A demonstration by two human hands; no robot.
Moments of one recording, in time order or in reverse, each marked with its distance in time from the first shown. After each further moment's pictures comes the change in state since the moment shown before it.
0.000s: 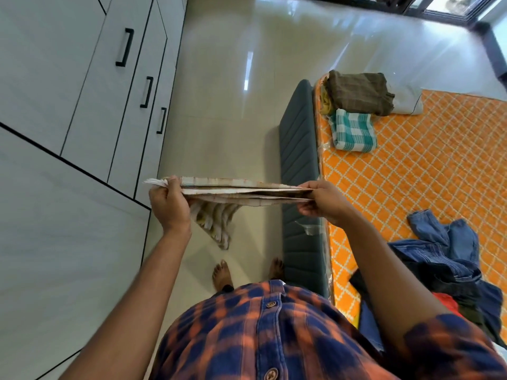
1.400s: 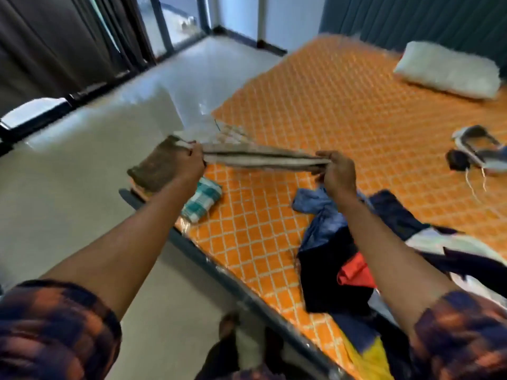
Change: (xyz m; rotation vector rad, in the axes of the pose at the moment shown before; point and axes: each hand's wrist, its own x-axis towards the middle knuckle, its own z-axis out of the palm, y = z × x) left_hand -0.236 0.128 0.544 0.503 -1.116 0.462; right_hand -0.052 0.102 -0.385 0.477 1.257 -0.109
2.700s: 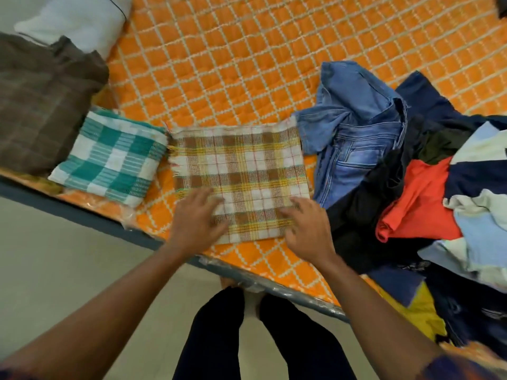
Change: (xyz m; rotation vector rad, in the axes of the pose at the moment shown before) left_hand 0.056 -0.342 0.099 0.938 -0.832 0.717; right_hand -0.084 0.319 0.145 -0.771 -0.188 -0.102
